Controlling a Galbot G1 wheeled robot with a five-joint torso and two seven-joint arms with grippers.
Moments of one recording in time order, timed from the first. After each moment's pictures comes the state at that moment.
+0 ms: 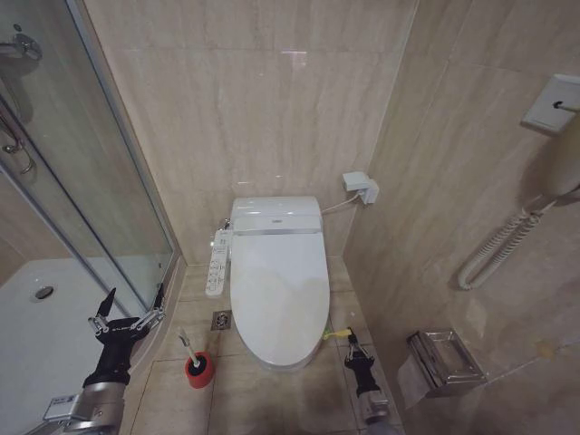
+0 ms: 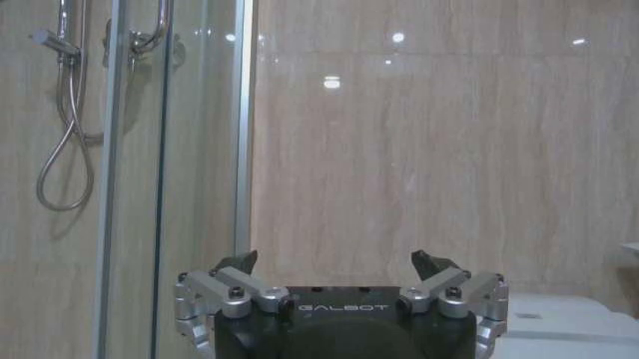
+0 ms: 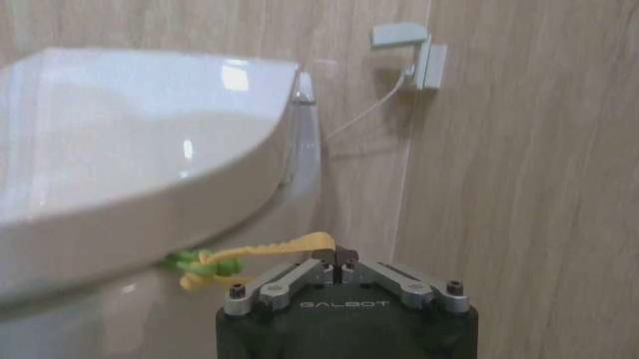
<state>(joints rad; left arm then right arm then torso) 1.64 -1.30 -0.75 -2.15 -0.35 -0.22 -0.04 -1.26 1.49 0.53 1.17 -0.02 0.60 0.03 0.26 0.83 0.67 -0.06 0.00</state>
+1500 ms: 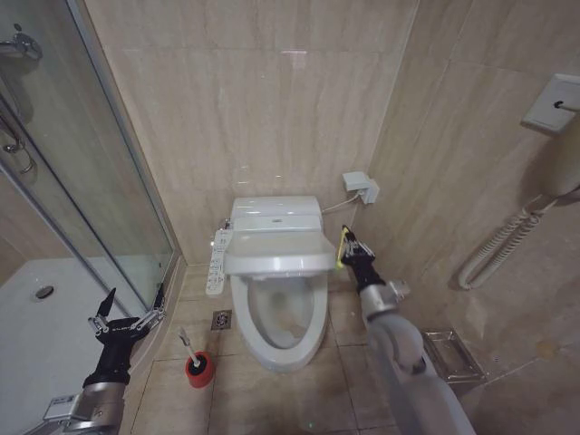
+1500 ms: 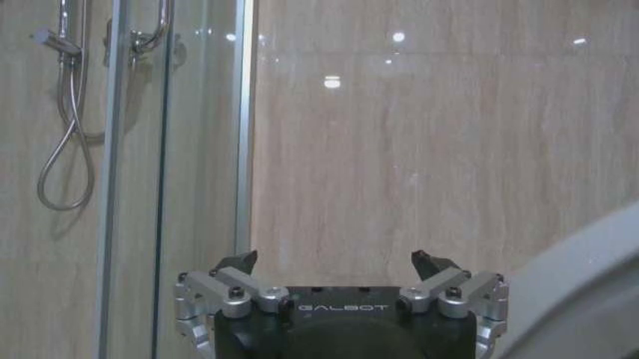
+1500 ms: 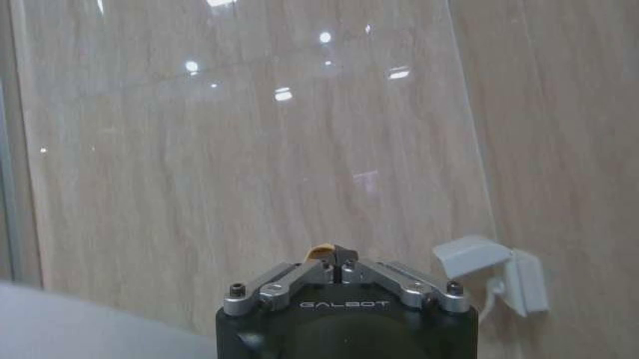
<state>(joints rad) 1.64 -1.30 -0.75 -2.15 -0.35 -0.22 -0.04 -1.06 1.38 0.43 1.91 0.35 -0.02 0.05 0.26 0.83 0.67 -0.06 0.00</state>
